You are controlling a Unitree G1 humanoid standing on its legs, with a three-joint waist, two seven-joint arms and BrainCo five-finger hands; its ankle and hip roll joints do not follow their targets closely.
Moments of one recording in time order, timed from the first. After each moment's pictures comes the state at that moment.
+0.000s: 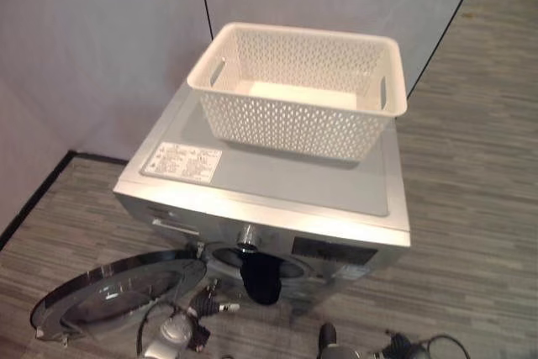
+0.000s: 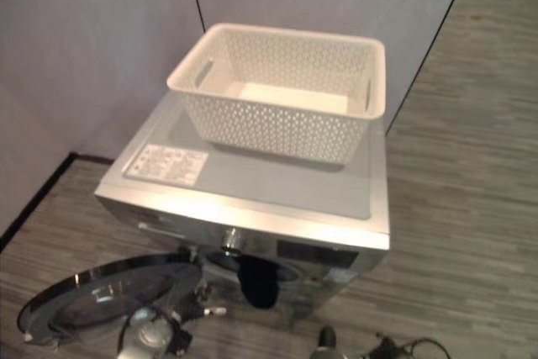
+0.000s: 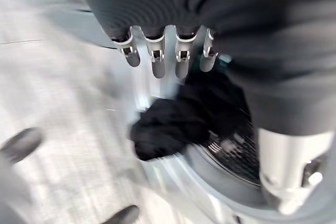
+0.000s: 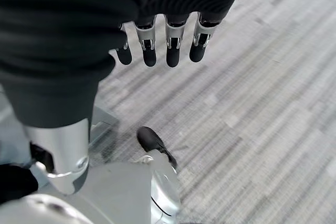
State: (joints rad) left arm 0.04 0.28 -0.37 0.85 -0.08 -0.06 -0.05; right arm -0.02 -0.34 0.33 1.25 -0.22 0.03 -0.08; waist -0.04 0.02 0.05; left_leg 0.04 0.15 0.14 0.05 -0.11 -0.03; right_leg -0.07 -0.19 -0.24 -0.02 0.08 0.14
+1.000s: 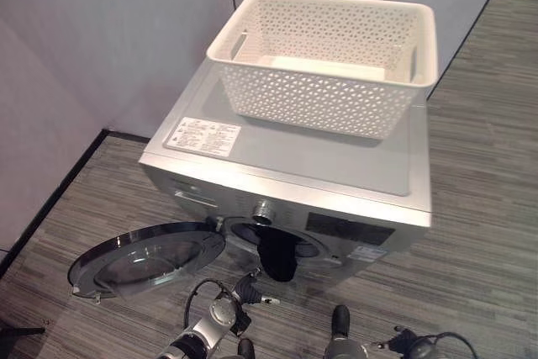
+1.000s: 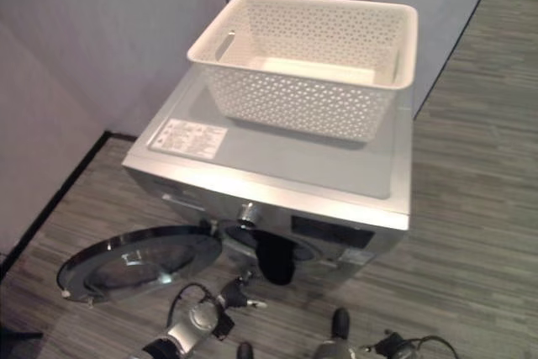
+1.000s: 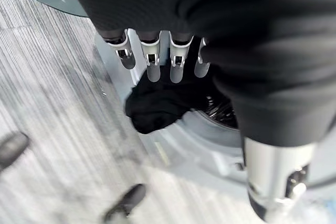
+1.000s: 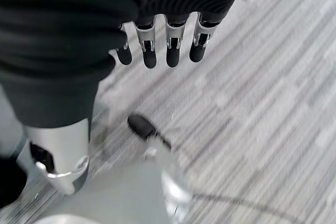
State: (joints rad) left arm -0.19 0.16 -0.61 0.94 0.05 -0.09 0.02; right arm -0.17 -0.30 0.29 1.35 -0.13 0.04 -0.06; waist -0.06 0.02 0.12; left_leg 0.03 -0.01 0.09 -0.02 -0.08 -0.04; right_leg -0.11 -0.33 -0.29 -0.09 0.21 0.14
